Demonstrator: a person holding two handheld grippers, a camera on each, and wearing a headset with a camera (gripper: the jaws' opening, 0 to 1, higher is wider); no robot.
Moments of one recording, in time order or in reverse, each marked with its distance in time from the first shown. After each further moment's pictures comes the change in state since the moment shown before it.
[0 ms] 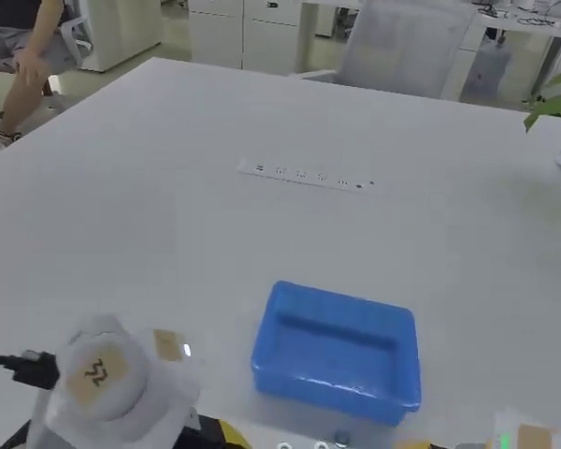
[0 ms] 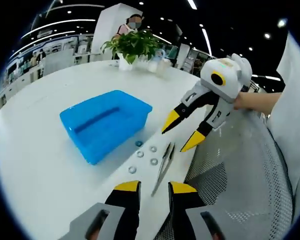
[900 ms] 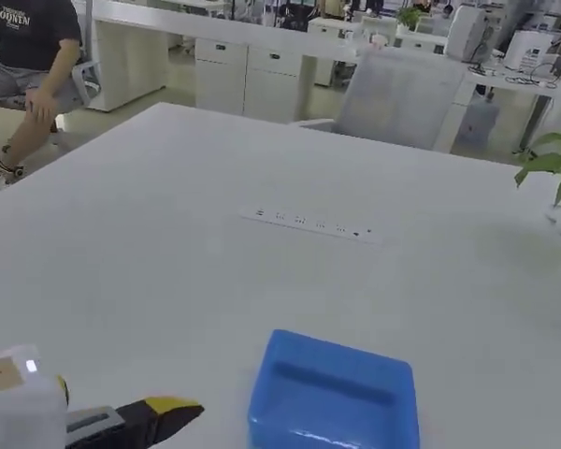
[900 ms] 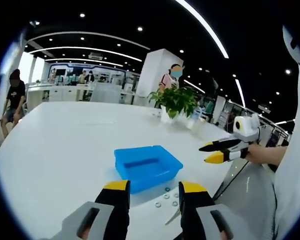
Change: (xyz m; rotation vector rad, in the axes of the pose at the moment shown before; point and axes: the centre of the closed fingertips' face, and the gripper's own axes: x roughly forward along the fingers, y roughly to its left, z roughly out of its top) left arm -0.082 0.035 0.053 -0.217 -0.496 0.294; right arm -0.078 -0.070 0.021 0.423 -0.351 -0.300
